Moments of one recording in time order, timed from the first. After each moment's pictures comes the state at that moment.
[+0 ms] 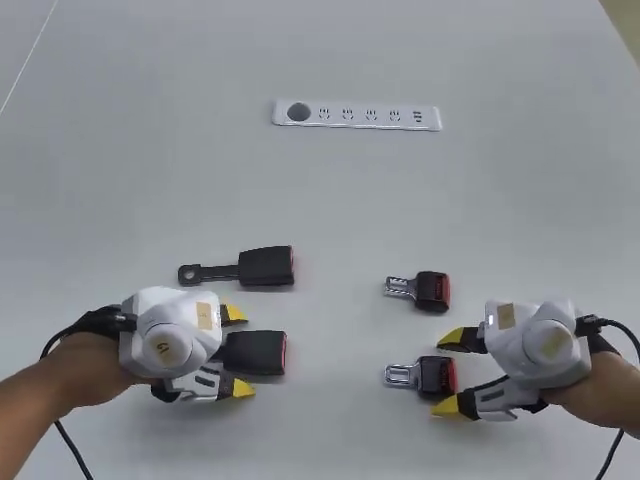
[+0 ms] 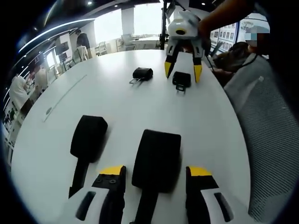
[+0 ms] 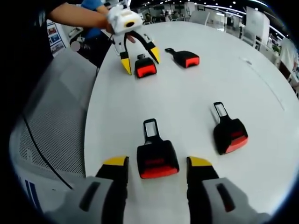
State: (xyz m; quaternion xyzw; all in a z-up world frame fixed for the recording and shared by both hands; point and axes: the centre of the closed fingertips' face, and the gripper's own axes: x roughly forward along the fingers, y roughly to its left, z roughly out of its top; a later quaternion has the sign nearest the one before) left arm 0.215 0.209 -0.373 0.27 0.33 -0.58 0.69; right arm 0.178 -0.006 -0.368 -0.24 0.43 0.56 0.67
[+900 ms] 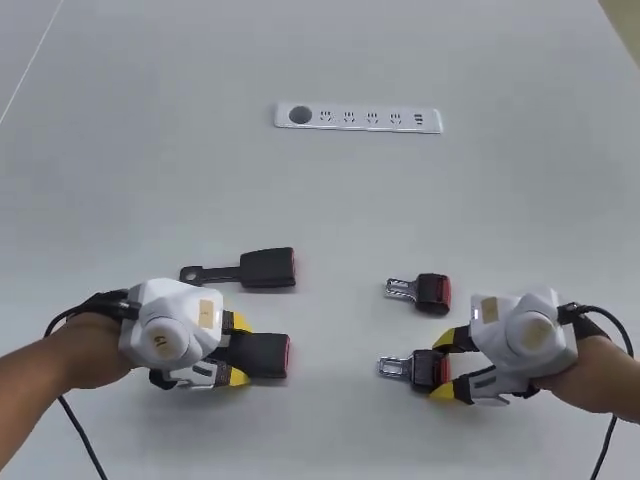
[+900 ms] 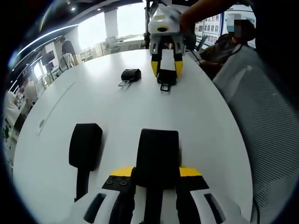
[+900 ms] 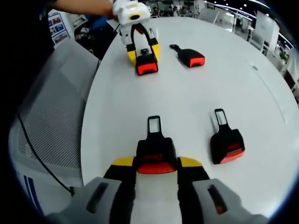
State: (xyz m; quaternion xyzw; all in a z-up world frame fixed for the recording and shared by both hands) left arm 0.210 0.212 -0.364 0.30 0.31 -0.63 0.65; right arm 0.188 -0.001 -0.367 -0.28 0.43 0.57 0.64
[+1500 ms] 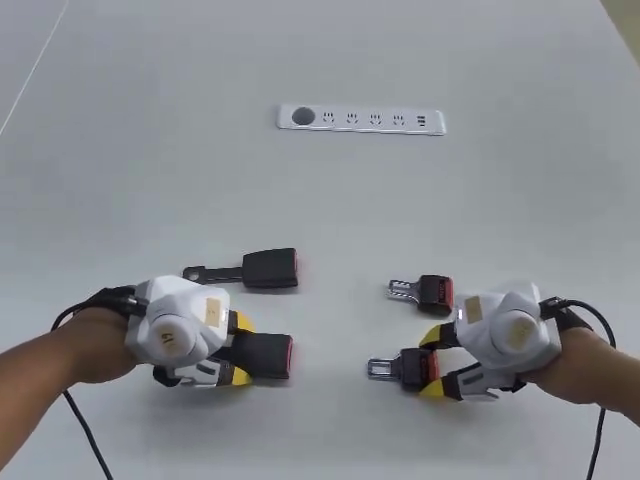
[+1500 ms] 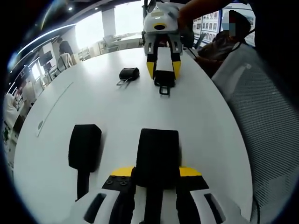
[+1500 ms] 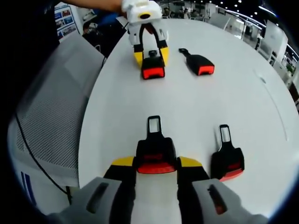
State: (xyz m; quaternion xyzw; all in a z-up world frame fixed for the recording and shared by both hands) left arm 0.209 0.214 -0.369 0.31 0.31 -0.63 0.64; right arm 0.192 0.018 -0.367 -0.30 0.40 0.60 0.62
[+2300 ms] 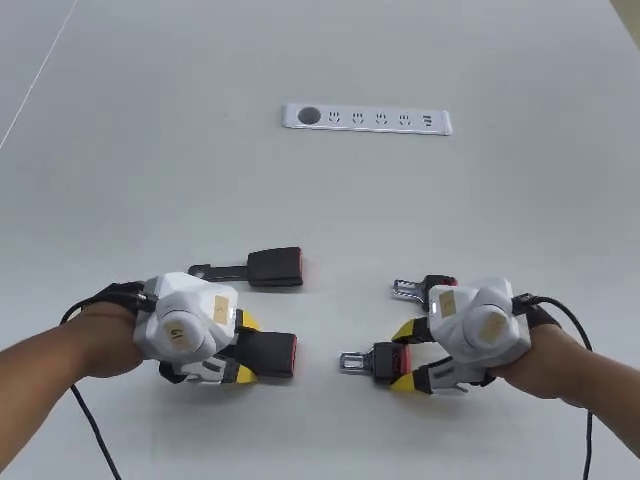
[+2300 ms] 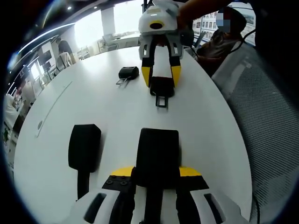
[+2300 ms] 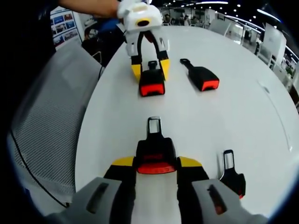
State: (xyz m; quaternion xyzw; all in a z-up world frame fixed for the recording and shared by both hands) left arm 0.214 0.211 -0.373 0.32 0.32 -0.63 0.63; right arm 0.200 0.060 -0.367 -0.28 0.38 0.61 0.64
